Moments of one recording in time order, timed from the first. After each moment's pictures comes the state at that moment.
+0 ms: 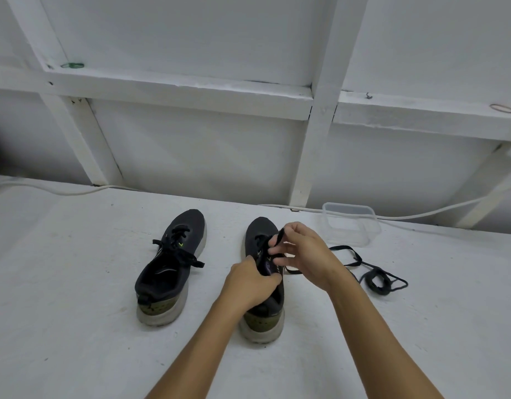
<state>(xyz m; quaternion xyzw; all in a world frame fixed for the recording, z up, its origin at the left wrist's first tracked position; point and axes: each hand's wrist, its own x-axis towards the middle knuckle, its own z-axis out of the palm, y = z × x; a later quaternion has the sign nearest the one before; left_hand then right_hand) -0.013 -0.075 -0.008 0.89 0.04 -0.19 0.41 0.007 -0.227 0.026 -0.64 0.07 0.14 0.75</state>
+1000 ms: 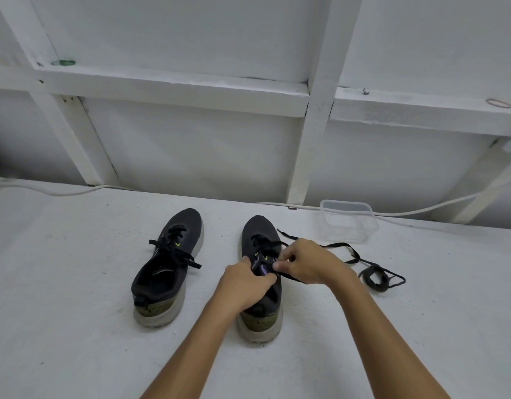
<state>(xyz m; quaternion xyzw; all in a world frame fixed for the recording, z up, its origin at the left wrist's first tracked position) -0.015 -0.067 -0.008 0.88 0.05 -0.21 0.42 0.009 -0.248 0.020 -0.94 -0.05 0.20 0.27</state>
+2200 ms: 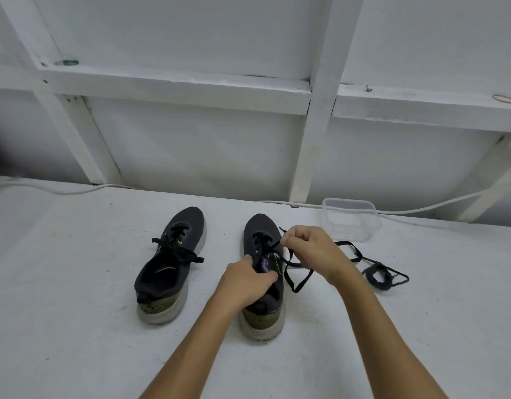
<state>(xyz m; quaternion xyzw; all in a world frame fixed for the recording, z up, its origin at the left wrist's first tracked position) -0.016 -0.067 -0.002 0.89 0.05 -0.22 0.40 -0.001 -0.246 0.028 -0.80 -0.01 0.11 0.59</state>
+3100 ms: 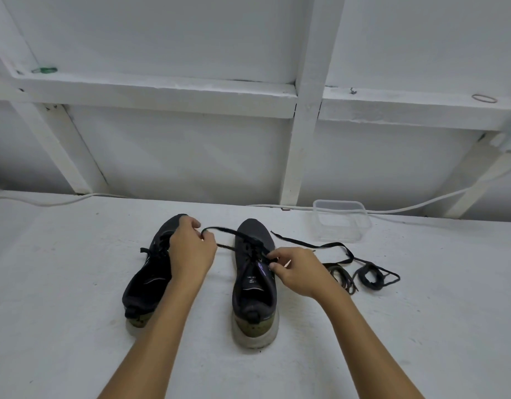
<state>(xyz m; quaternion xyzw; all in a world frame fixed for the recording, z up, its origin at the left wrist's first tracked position) 0.038 -0.021 0.011 0.88 0.13 0.12 0.43 0.000 -0.246 -0.017 -0.93 -0.02 0.08 0.36</state>
